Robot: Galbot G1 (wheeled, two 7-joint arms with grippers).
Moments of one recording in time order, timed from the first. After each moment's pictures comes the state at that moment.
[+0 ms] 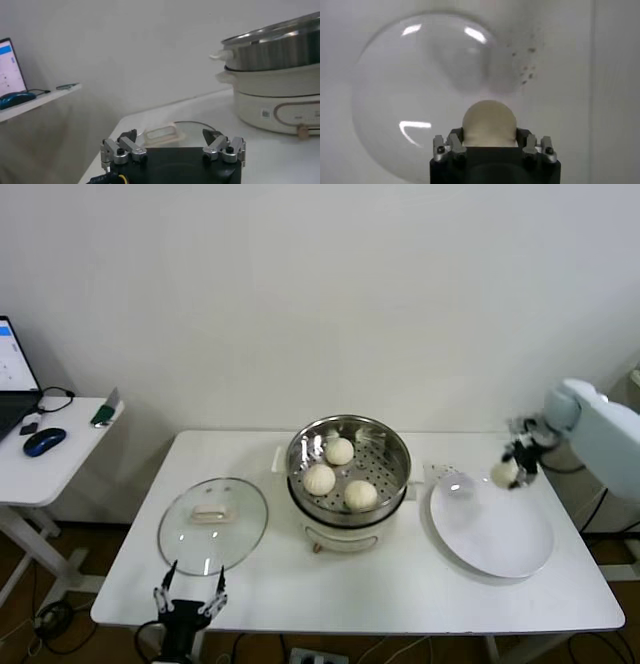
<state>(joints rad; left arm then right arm) 1.74 -1.49 -0.58 -1.95 0.17 -0.11 -0.07 0.33 0.84 -1.03 0.70 0.05 -0.01 -1.20</state>
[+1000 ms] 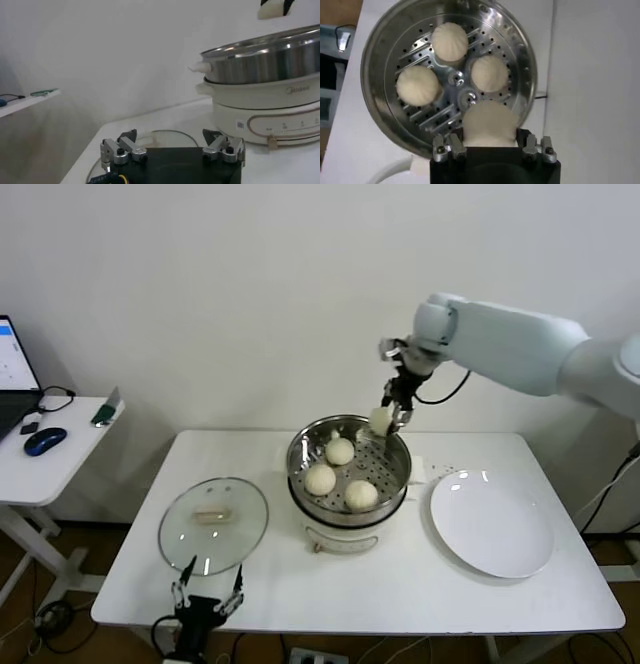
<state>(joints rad) 1.74 -1.45 -0.52 -1.97 0.14 -0.10 -0.06 0.76 1.23 -1.68 0.87 0.77 -0.22 -1.11</state>
